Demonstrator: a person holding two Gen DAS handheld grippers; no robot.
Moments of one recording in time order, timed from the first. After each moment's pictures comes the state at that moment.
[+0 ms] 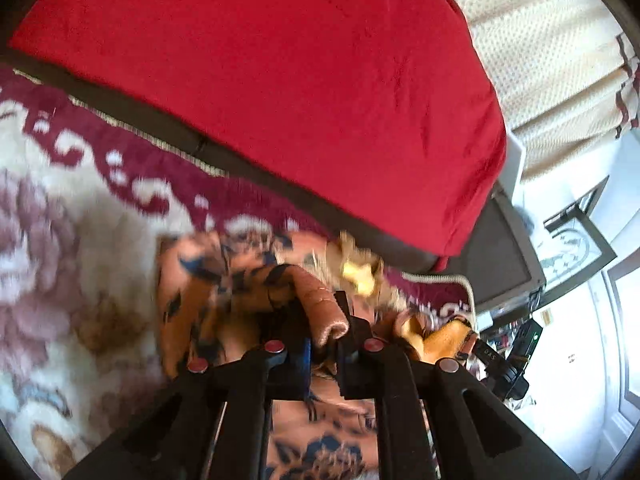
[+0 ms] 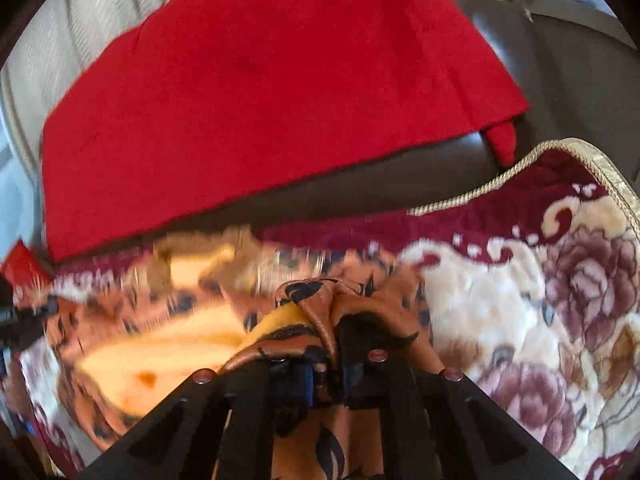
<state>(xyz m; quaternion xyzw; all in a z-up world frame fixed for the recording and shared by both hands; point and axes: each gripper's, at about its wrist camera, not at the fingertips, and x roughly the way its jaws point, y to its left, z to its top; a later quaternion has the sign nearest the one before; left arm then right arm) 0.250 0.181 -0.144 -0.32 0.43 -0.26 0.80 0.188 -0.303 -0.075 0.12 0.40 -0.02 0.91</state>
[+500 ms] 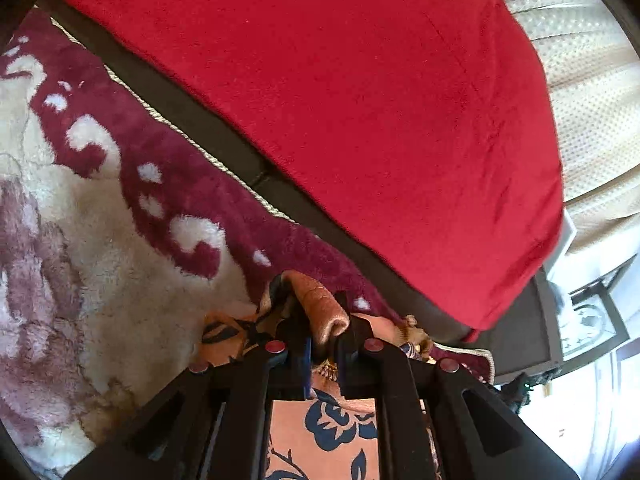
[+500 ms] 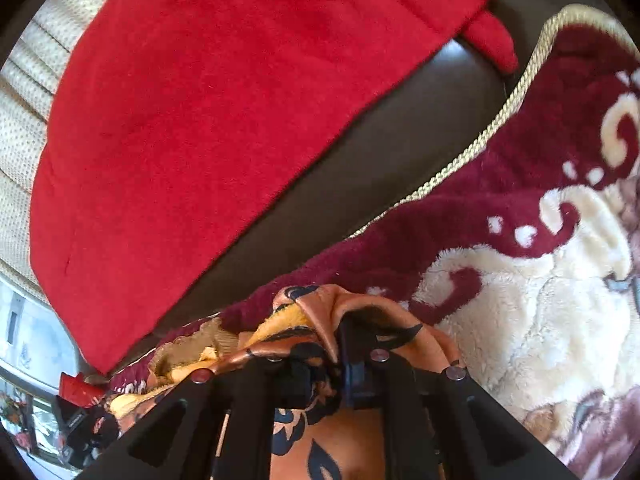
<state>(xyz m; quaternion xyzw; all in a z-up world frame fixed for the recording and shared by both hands) 0.311 0.192 -0.196 -0.38 0.43 -0.16 0.80 0.274 -0.367 -0.136 0.32 0.43 -0.02 0.84</state>
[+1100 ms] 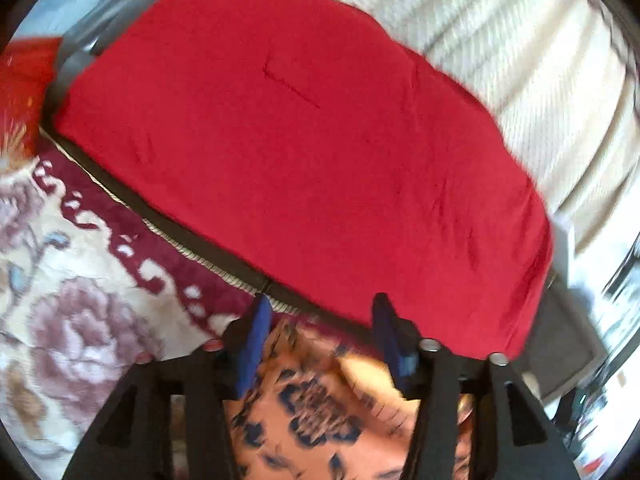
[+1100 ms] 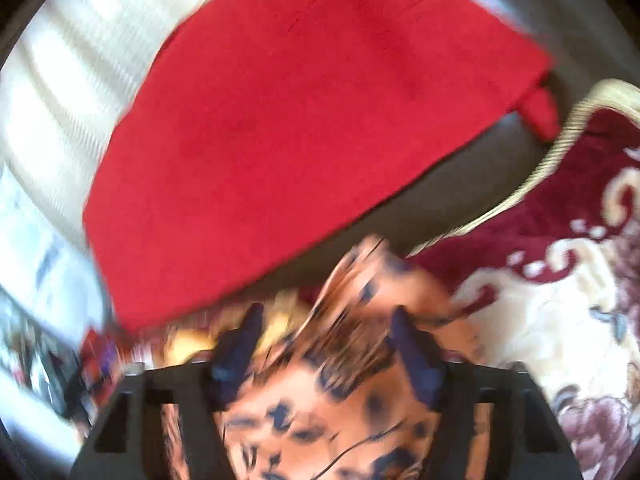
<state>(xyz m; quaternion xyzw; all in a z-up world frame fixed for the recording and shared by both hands) 0.236 0.193 -0.099 -0.26 0.30 -0.09 0.91 0.232 -0.298 -0.076 0.21 0.43 0.10 0.87</state>
